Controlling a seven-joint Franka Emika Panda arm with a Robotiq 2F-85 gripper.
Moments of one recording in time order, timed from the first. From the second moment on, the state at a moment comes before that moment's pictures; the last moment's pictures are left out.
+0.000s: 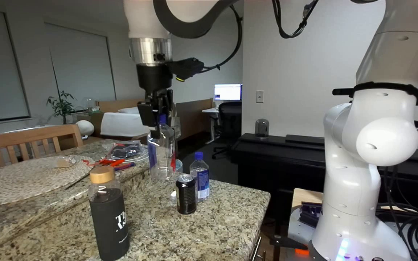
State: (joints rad) arm 0.18 -0.30 0.23 -2.24 -0.17 2.00 0.23
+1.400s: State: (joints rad) arm 0.01 -0.39 -0.04 -2.19 -0.18 1.90 -0.01
